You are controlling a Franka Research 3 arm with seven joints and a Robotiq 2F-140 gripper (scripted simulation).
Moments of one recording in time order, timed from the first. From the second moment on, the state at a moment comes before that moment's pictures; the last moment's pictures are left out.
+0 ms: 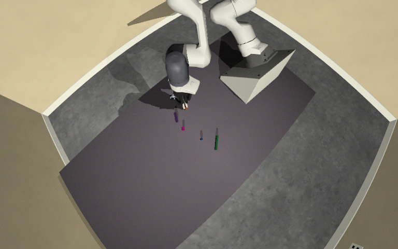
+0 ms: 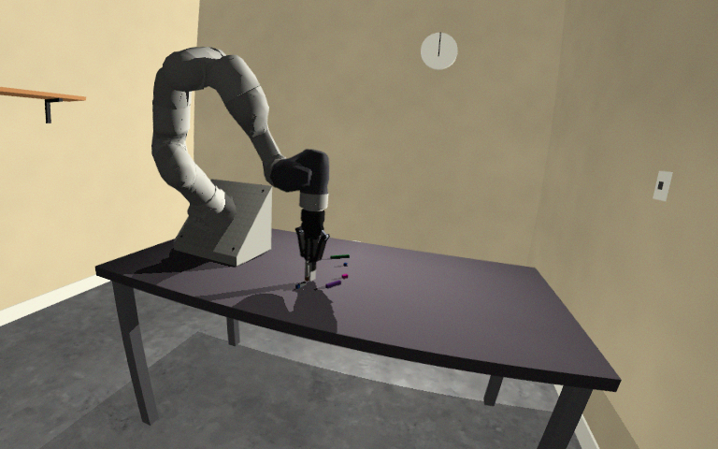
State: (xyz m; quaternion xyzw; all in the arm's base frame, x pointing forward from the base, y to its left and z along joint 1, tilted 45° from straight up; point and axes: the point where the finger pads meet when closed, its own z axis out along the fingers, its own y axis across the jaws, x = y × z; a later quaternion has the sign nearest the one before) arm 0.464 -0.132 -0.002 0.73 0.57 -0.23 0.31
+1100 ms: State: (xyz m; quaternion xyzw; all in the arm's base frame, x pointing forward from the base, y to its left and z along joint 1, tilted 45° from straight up) arm 0.464 -0.132 -0.002 0.73 0.57 -0.23 0.31
